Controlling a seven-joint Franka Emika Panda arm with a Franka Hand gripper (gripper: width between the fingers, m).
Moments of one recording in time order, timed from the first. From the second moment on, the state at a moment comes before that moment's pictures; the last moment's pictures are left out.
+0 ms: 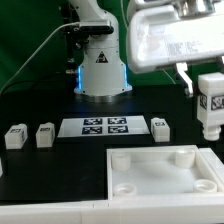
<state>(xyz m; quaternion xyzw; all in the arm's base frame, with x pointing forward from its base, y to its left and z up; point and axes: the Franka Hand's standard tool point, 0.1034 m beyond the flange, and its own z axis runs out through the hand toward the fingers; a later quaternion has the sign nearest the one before) 0.597 0.125 0.141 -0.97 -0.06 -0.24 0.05</state>
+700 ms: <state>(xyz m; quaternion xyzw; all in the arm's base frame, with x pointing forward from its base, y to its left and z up) 0.611 0.119 0.114 -0.97 -0.03 -0.22 0.05</state>
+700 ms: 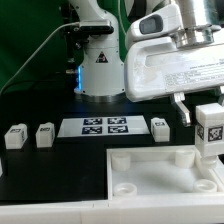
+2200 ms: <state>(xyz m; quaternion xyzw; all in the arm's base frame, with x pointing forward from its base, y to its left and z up) 0.614 0.115 0.079 -0.97 -0.03 -0.24 0.05</state>
